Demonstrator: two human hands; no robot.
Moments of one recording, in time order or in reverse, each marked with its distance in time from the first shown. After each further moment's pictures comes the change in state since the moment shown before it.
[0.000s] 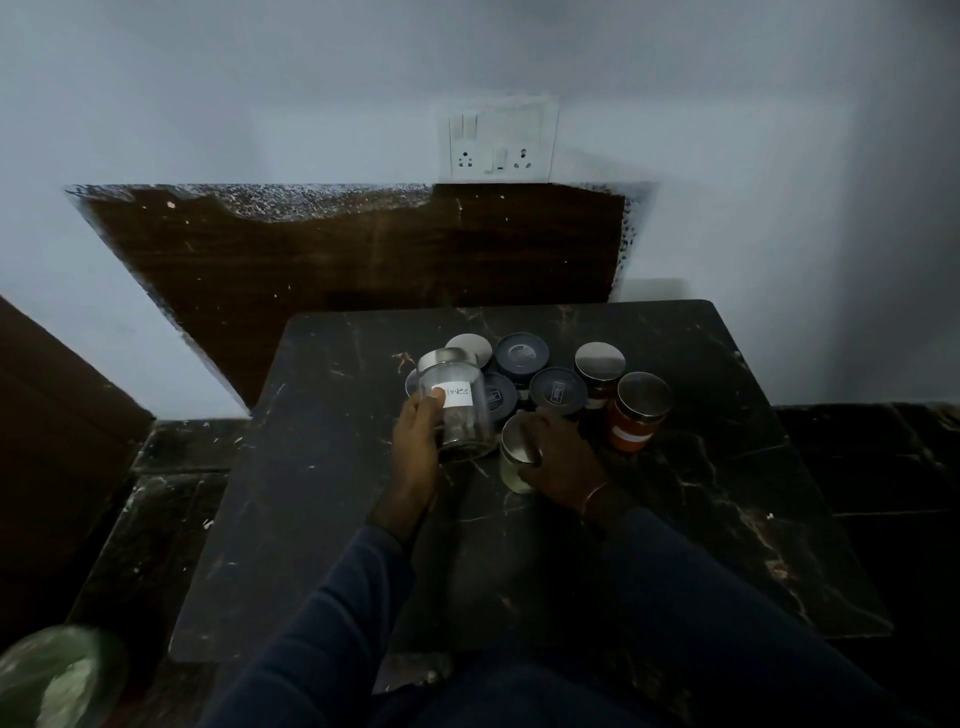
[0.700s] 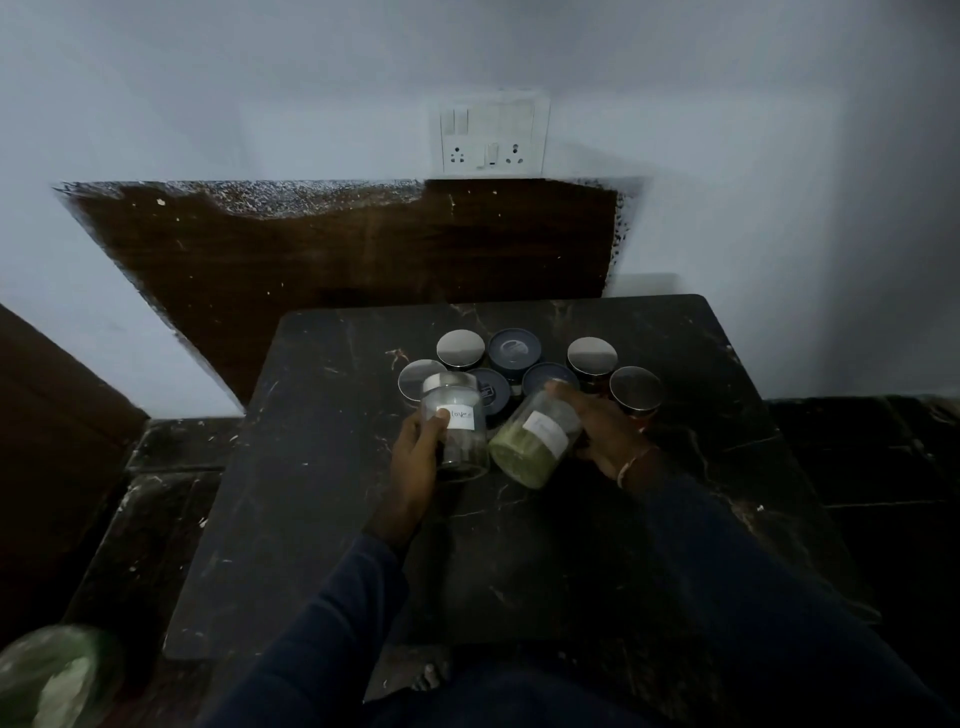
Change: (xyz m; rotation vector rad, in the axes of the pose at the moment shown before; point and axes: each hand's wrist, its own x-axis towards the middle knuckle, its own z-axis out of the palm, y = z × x) left_hand -0.006 -0.025 -0.010 0.142 -0.040 -0.013; right_hand 0.009 0.030 -0.042 1.111 0.007 0.451
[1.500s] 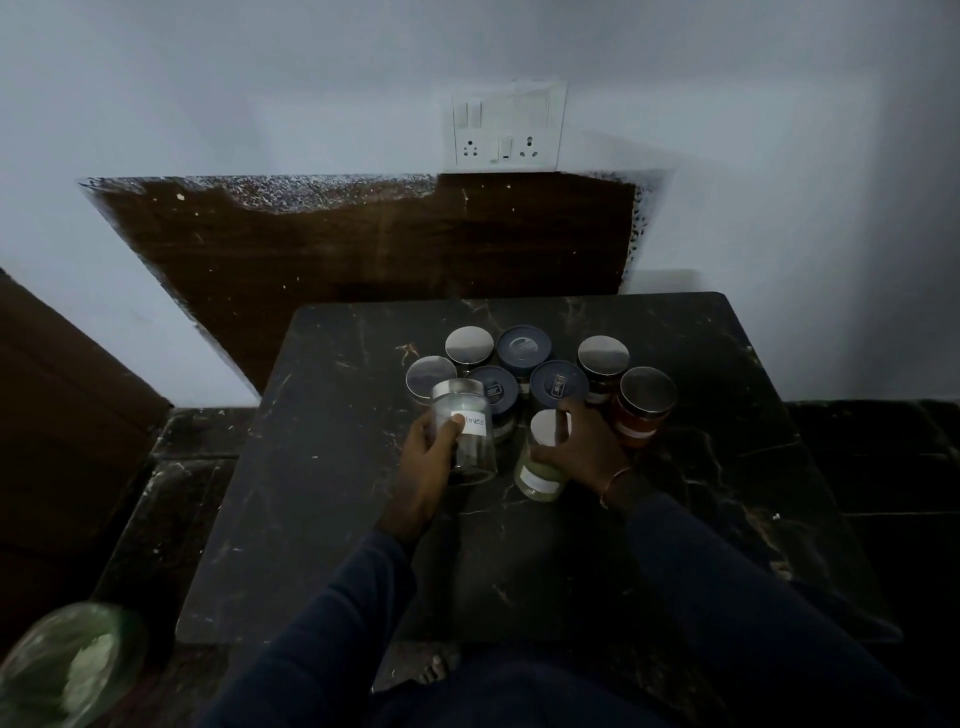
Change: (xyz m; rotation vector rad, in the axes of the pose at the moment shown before) left_hand -0.005 0.001 0.008 0.016 -0.006 -0.077; right_hand -0.003 0.020 0.016 -0.832 0.092 -0.269
